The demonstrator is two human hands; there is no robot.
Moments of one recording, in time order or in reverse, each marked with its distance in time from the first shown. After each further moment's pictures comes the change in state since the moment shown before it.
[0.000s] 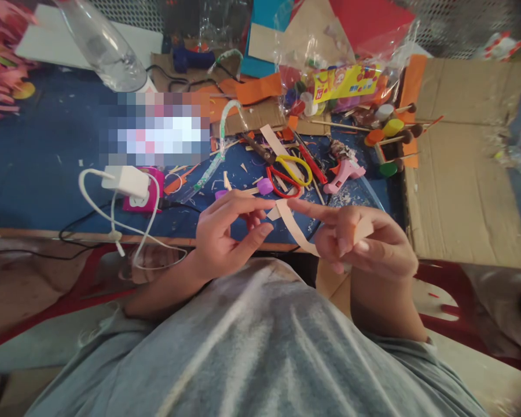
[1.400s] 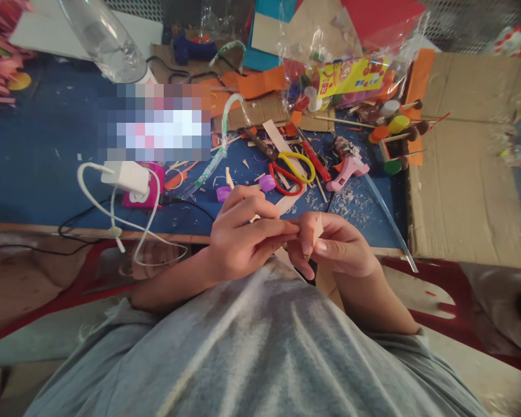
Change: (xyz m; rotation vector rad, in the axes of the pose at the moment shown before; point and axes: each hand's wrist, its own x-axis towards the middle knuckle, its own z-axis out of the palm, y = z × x) left_hand 0.003 0.001 0.011 0.316 -0.058 0.253; right_hand 0.019 0.035 0.027 0.269 -0.151 -0.001
